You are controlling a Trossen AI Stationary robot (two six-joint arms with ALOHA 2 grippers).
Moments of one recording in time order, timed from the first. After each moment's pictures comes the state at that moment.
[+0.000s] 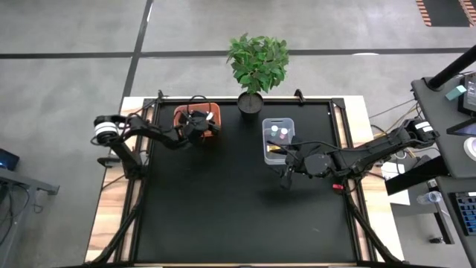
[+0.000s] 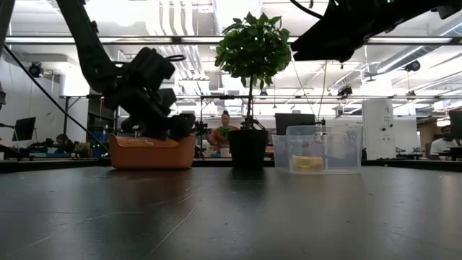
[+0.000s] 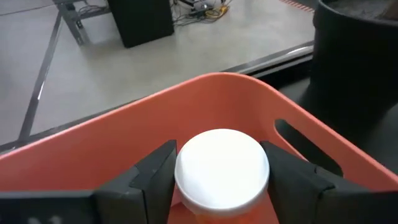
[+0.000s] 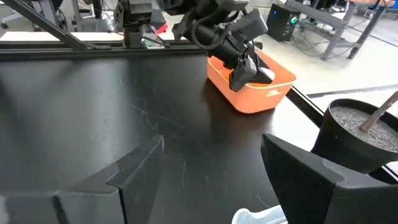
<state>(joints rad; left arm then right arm) 0.41 1.62 0.55 0.57 -0.72 -0.31 0.27 1.18 0.61 0.19 0.55 0.10</state>
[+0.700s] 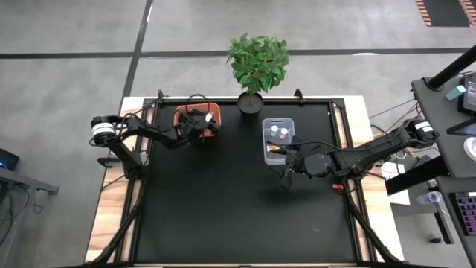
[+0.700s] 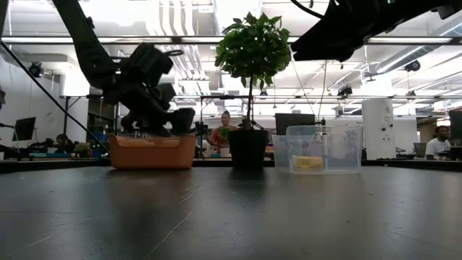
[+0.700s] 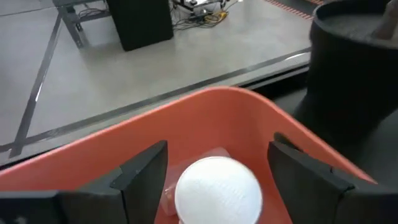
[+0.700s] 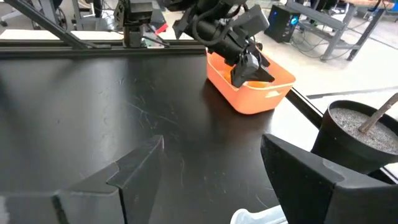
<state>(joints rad) 0.41 1.60 0.55 0.56 -0.71 -0.31 0.27 1.18 0.61 0.19 0.55 0.09</state>
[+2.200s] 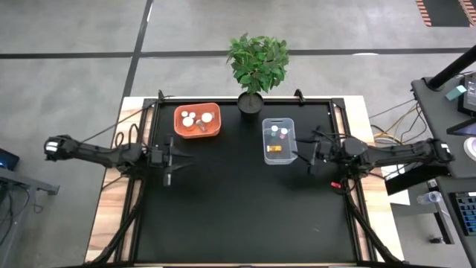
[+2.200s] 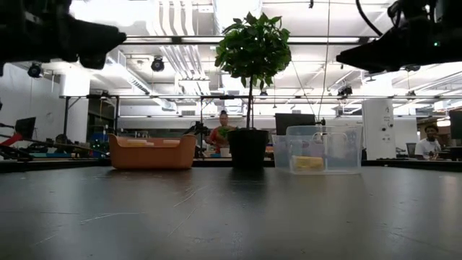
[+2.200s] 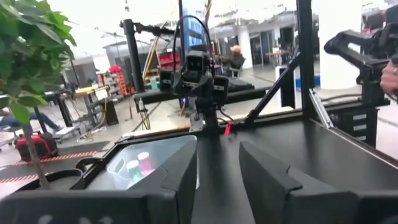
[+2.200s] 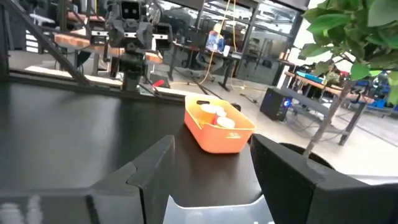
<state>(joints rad) -0.14 0.37 0.08 0.41 -0.14 0.18 0.00 0.48 0.12 0.40 0.21 -0.26</state>
